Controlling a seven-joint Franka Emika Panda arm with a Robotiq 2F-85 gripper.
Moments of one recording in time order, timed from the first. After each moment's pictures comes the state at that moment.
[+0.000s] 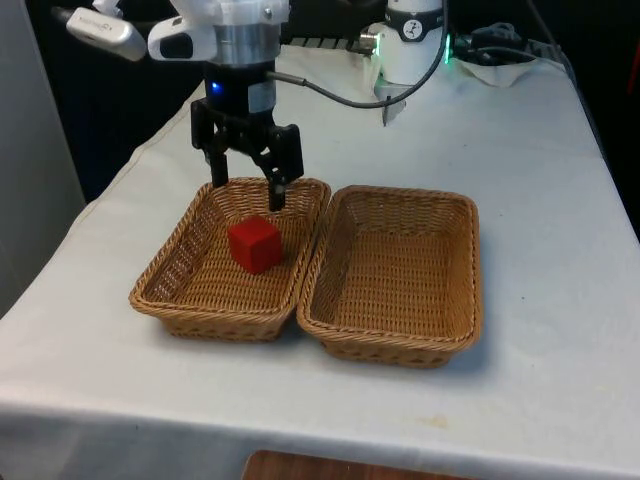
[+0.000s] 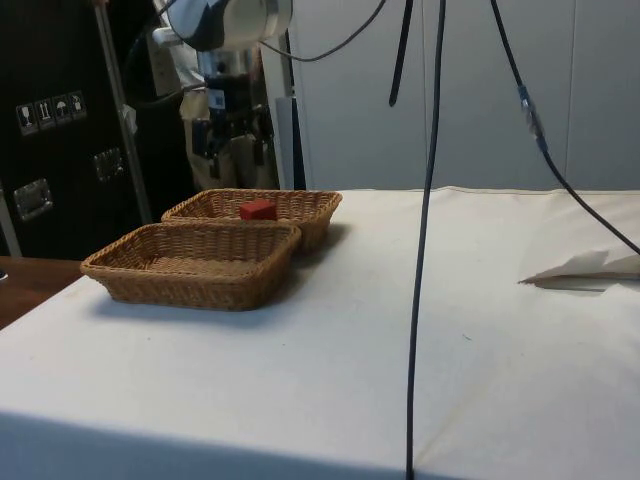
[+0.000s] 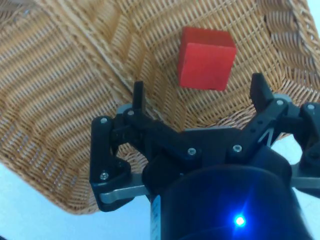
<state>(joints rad) 0.29 0.78 -0.68 -1.49 0.52 2.17 -0.02</state>
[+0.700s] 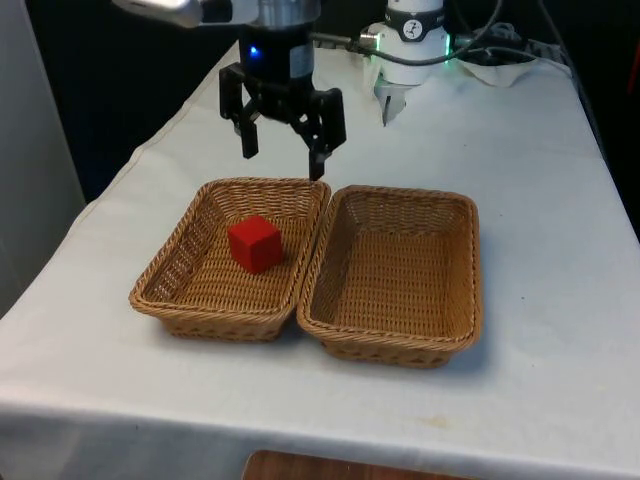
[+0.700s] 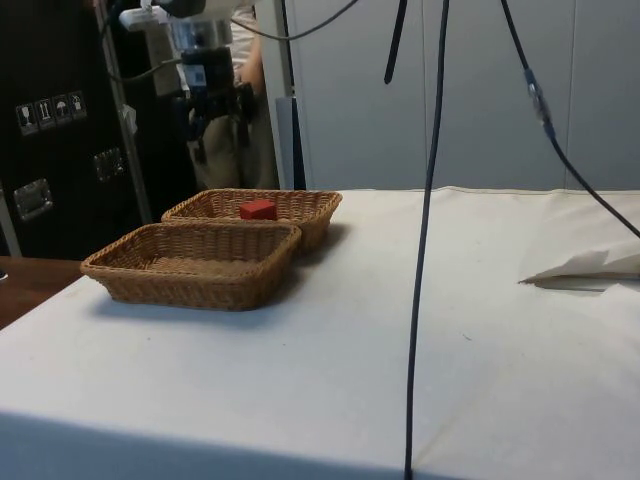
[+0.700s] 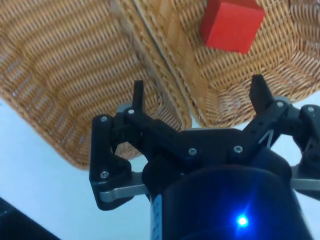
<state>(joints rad) 0.34 0.73 -0.68 -1.45 0.43 2.04 0.01</state>
